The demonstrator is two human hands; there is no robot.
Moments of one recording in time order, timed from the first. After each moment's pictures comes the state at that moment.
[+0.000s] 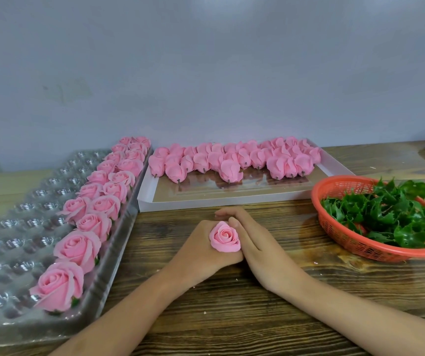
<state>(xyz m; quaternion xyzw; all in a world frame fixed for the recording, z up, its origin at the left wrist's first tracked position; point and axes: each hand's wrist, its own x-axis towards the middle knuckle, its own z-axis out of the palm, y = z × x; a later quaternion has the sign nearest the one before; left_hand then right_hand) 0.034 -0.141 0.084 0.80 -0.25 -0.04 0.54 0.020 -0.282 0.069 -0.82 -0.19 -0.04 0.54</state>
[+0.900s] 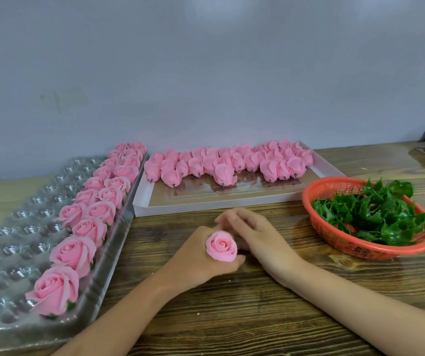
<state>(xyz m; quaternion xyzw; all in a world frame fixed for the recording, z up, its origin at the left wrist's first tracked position) 0.031 -0.141 0.085 0.82 -0.28 -0.06 0.49 0.032 -0.294 0.078 -0.73 -0.11 0.03 0.67</state>
